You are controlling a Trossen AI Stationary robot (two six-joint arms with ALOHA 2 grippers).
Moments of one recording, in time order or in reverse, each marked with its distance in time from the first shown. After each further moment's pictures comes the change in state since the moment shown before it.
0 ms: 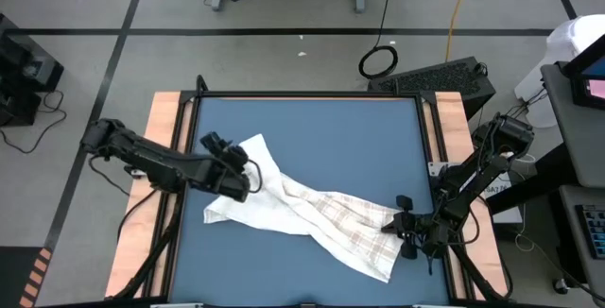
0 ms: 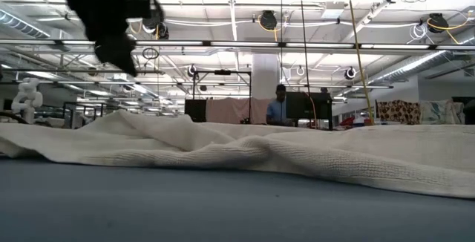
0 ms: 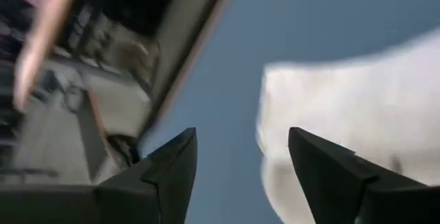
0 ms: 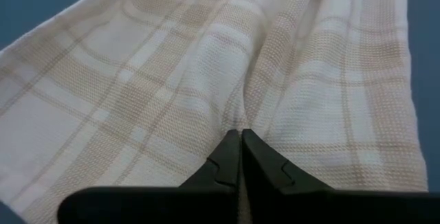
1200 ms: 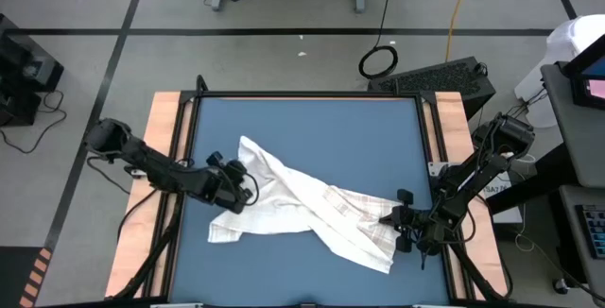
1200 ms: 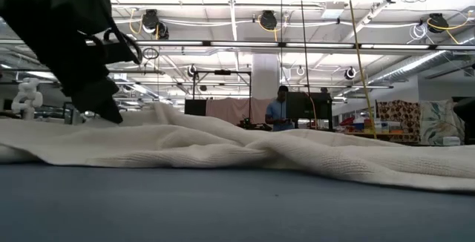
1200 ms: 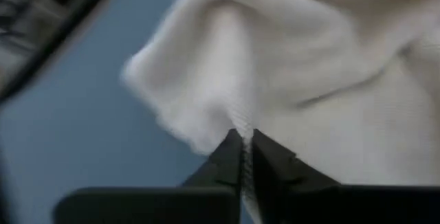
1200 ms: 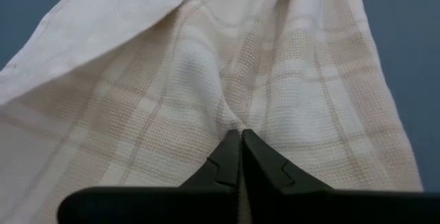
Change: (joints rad) left arm -0.093 0.024 -0.348 0.509 0.123 -0.192; right arm -0.050 0.000 -0.002 -0.050 0.053 0.038
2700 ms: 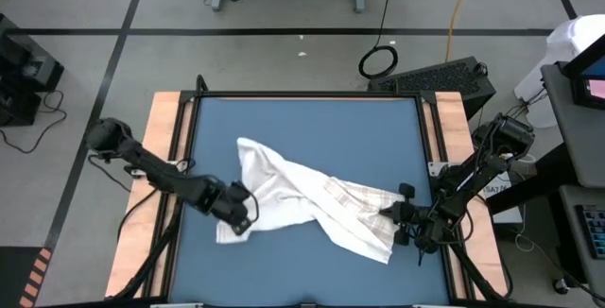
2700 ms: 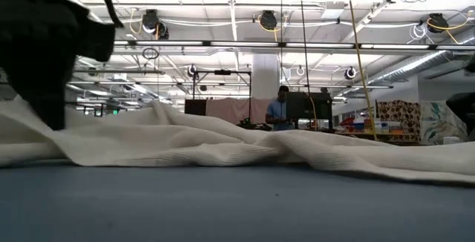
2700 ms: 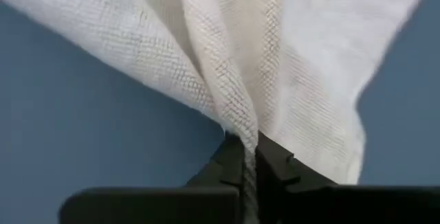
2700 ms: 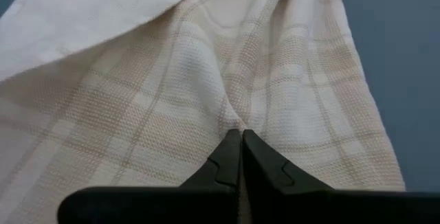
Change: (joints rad) left arm -0.162 0.005 0.129 0.035 0.633 -0.293; right arm -0.004 0.000 -0.001 -0.093 0.082 -0.026
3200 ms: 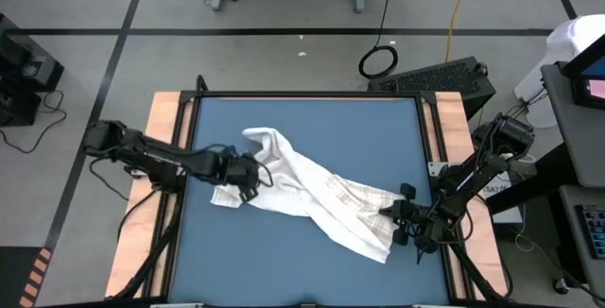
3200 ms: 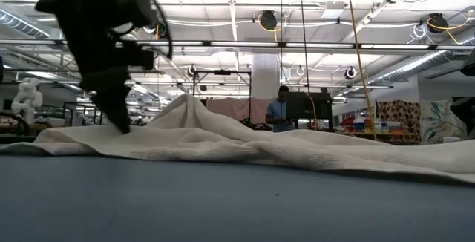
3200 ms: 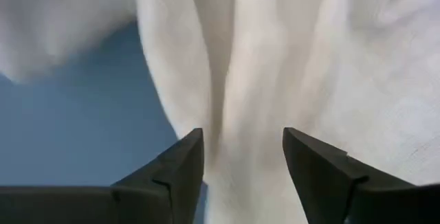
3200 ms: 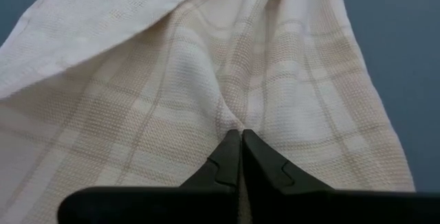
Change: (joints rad) left arm 0.382 -0.016 -0.040 0.015 -0.186 0.584; right arm -0.012 0.001 0.000 0.001 0.007 0.116
